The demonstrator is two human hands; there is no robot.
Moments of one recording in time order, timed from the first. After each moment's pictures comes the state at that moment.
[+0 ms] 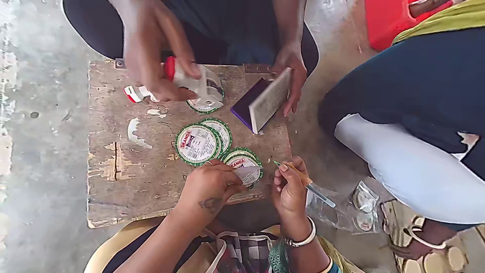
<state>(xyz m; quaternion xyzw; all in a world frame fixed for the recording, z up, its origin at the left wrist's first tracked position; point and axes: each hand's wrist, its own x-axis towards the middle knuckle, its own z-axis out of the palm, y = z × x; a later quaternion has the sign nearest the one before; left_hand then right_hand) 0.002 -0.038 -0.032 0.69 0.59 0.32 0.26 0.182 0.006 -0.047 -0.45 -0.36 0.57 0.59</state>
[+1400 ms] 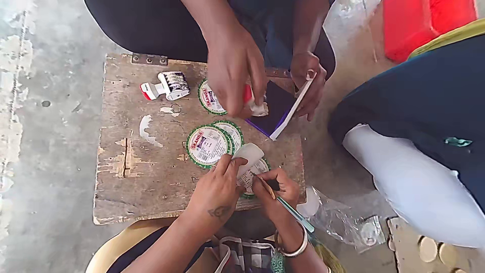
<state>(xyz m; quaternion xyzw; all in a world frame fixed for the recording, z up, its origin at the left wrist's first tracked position) 0.007 -0.040 -0.034 0.66 0.65 0.29 0.24 0.168 0.000 -0.068 -0.45 -0.69 0.36 0.43</state>
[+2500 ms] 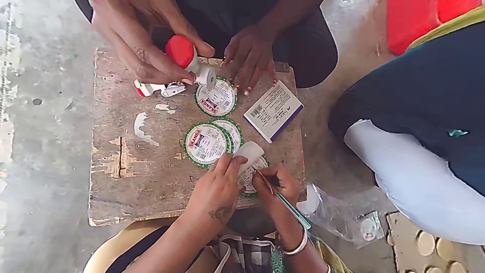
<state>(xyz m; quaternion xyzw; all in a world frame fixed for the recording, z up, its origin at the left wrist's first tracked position) 0.009 -0.040 -0.035 0.67 0.65 0.29 0.22 0.166 0.001 -0.069 -0.48 -0.69 0.34 0.43</state>
